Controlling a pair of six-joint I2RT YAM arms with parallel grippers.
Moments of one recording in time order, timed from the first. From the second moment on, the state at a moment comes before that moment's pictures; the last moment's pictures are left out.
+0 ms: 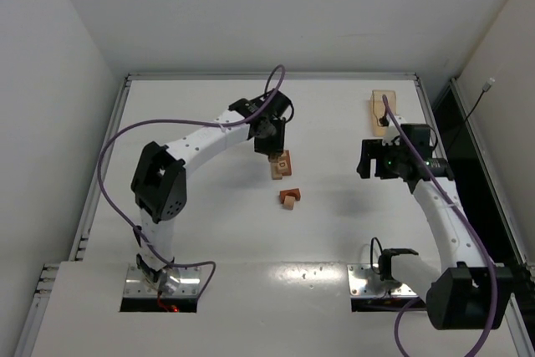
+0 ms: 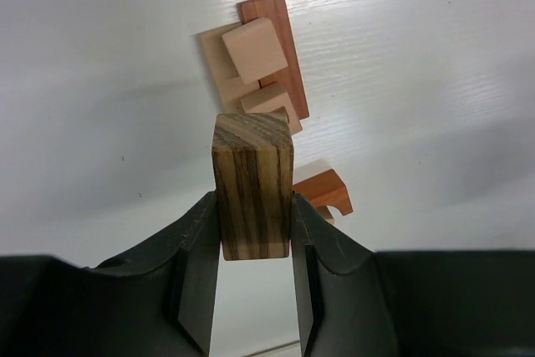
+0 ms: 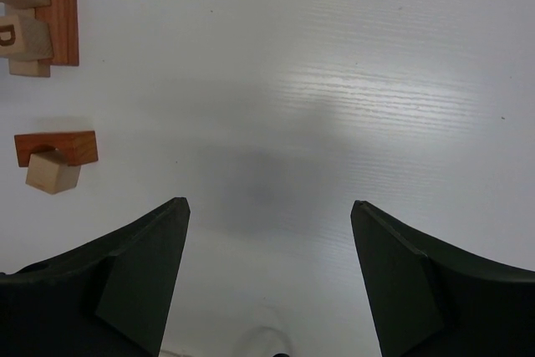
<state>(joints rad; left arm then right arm) -0.70 1.93 1.72 -0.84 -0.08 -0.59 -0.03 1.05 0.81 -0.61 -0.19 -0.03</state>
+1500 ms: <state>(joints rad) -0.75 2.16 1.88 -0.86 -0.21 -0.64 -0.08 1.06 0.80 -0.61 -0.24 0.00</state>
